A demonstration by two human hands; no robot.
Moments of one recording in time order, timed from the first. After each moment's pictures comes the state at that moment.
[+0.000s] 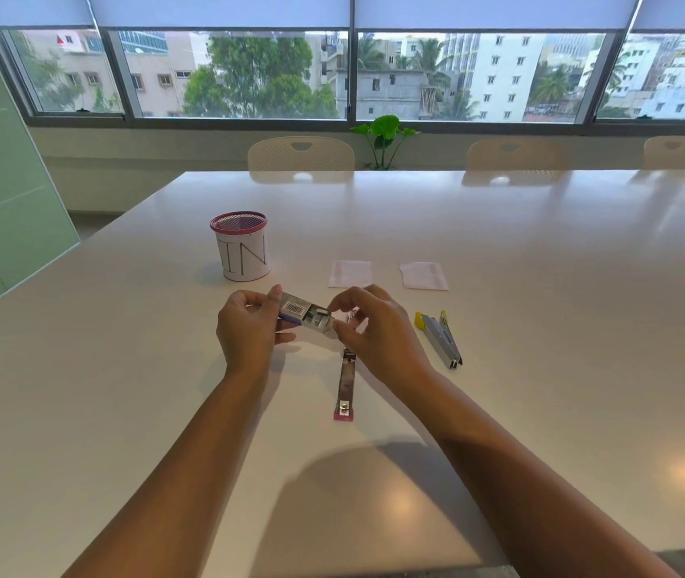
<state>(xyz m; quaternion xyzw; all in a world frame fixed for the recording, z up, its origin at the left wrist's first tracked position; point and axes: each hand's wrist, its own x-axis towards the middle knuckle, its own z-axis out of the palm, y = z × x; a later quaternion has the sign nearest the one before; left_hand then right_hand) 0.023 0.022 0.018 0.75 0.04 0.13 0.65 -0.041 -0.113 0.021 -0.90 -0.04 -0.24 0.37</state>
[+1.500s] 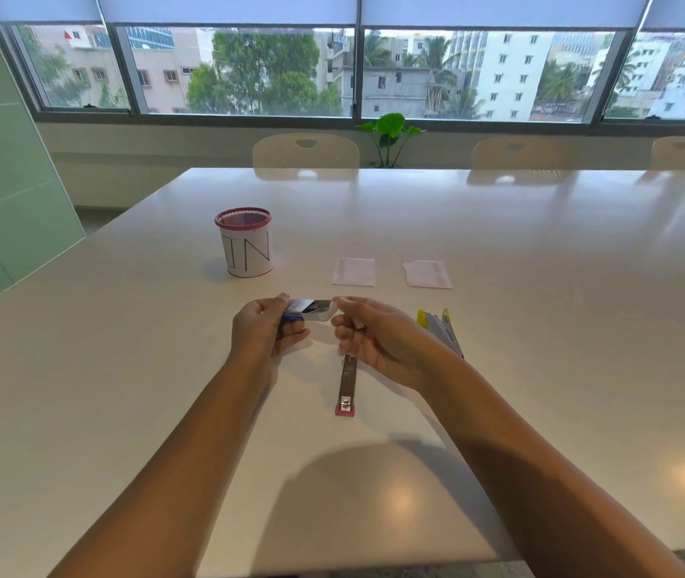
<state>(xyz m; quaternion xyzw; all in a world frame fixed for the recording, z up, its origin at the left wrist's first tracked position) 0.027 0.023 0.009 0.59 0.04 -0.05 0.81 -0.044 -0.114 0.037 -0.53 0.05 0.08 0.84</state>
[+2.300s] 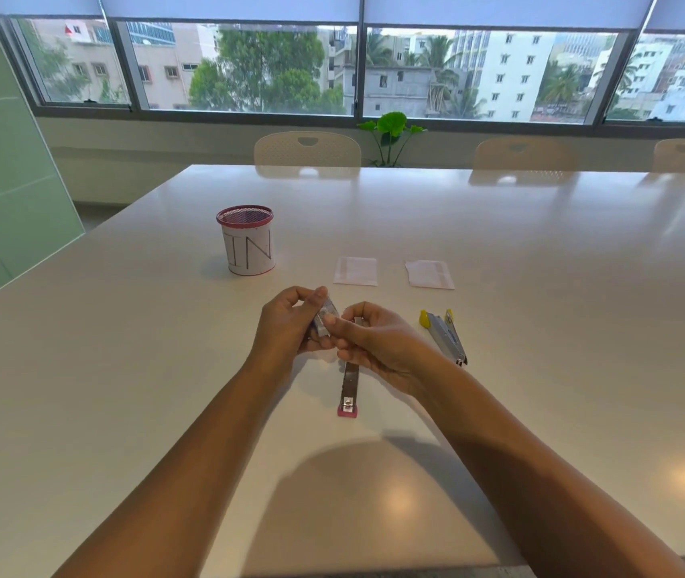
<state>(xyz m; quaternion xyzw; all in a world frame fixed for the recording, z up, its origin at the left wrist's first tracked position) 0.014 0.009 0.014 0.66 -0.10 -0.05 0.74 -0.044 -0.112 0.031 -0.62 0.07 0.06 0.78</state>
